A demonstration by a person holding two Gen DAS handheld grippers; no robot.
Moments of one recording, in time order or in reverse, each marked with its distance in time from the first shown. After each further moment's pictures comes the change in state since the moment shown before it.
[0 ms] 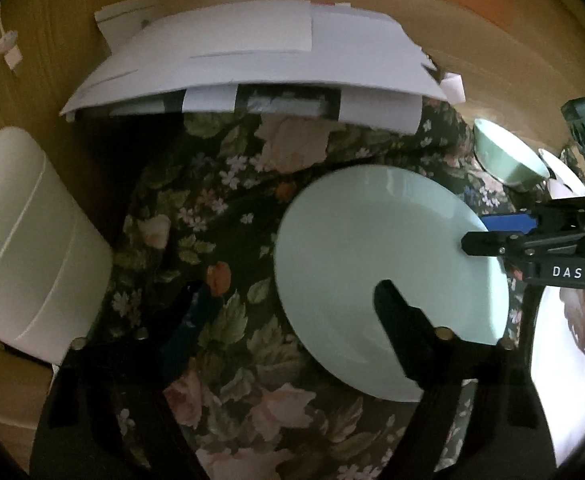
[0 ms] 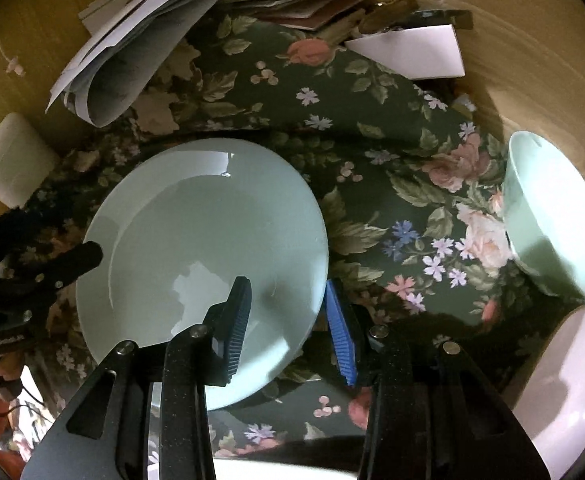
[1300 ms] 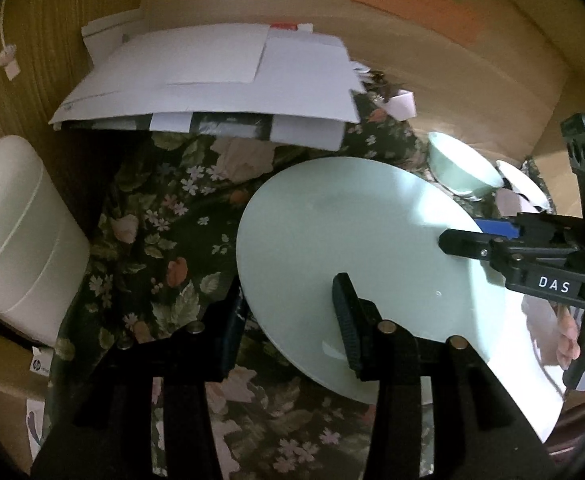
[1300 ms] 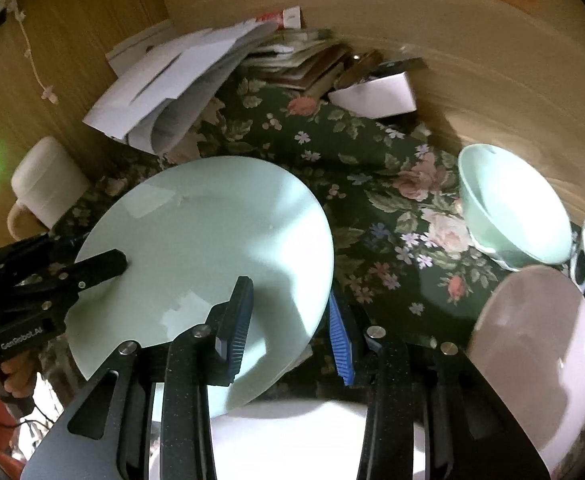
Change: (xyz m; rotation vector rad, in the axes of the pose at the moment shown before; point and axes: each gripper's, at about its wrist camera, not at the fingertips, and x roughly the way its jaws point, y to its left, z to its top) left arm -0.038 -0.016 -0.004 -0.015 -0.038 -0.121; right arm -0.062 -0.013 -0.036 0.035 -0.148 -0.009
